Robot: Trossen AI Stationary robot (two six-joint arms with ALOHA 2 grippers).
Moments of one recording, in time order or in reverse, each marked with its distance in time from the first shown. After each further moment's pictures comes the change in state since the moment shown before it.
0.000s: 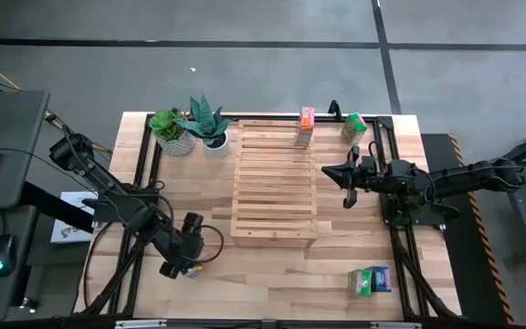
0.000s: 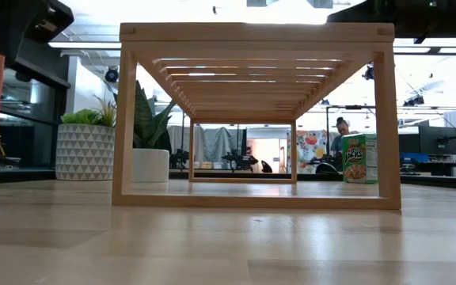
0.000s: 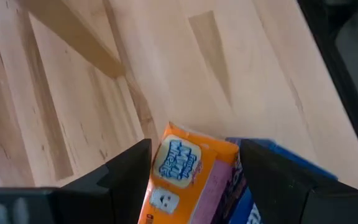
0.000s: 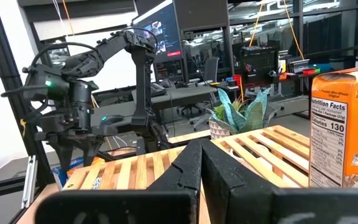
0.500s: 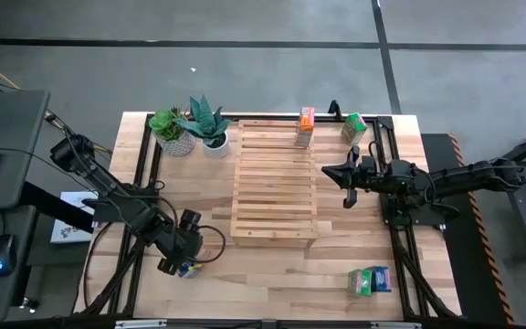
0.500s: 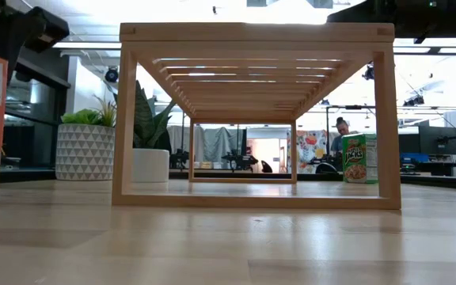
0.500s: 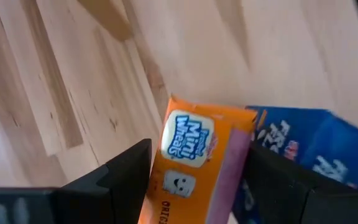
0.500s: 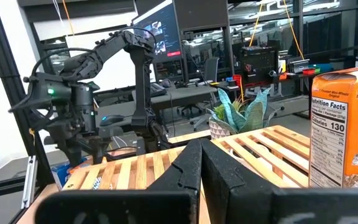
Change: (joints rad) left arm 0.003 0.026 0.000 -0.102 0.000 -0.001; right arm 0.000 0.000 0.000 0.000 0.000 0.000
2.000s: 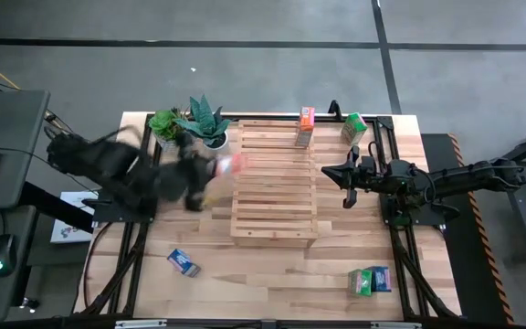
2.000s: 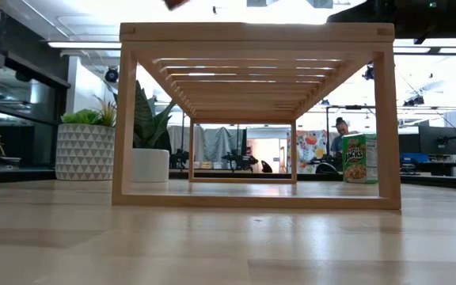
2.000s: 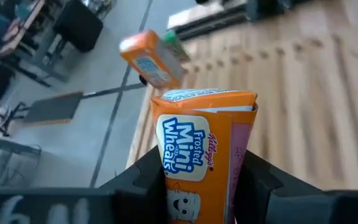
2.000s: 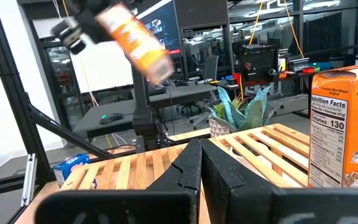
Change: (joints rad) left arm 0.357 0.063 0.822 -0.306 -0.568 0.335; right arm 0.000 0.000 0.000 -0.008 0.000 0.000
